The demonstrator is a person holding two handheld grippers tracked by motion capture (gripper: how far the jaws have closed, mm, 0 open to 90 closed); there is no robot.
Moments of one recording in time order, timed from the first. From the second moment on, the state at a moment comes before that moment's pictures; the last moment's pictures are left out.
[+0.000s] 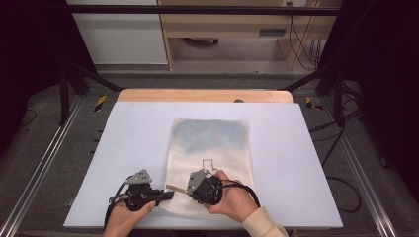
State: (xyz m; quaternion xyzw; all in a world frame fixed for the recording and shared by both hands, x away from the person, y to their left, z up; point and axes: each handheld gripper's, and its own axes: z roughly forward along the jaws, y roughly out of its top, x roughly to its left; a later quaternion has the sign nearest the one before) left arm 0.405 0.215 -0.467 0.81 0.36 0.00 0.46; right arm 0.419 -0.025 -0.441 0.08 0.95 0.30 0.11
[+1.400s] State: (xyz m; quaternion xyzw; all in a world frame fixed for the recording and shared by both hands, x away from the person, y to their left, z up) left arm 0.407 0.216 -0.469 0.81 0.36 -0.01 0.46; right arm 0.413 -0.074 -0.431 0.13 0.93 0.32 0.12
